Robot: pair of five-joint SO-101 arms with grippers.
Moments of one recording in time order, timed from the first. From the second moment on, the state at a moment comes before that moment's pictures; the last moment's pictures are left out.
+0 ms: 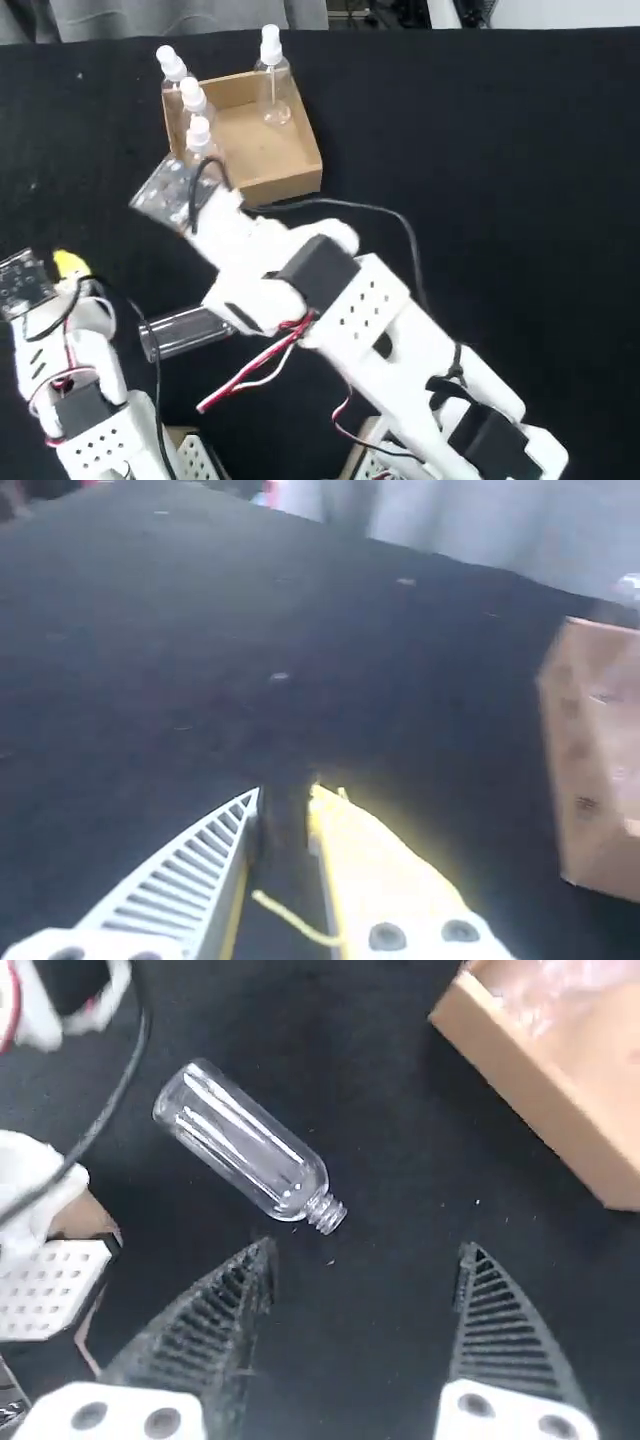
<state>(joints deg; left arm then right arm) -37.2 -104.0 89.9 42.2 0.3 -50.8 -21.3 6.8 86.2 7.2</state>
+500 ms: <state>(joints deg) -56.1 -104.0 91.8 48.9 1.0 -55.9 -14.5 6.9 81.0 12.2</state>
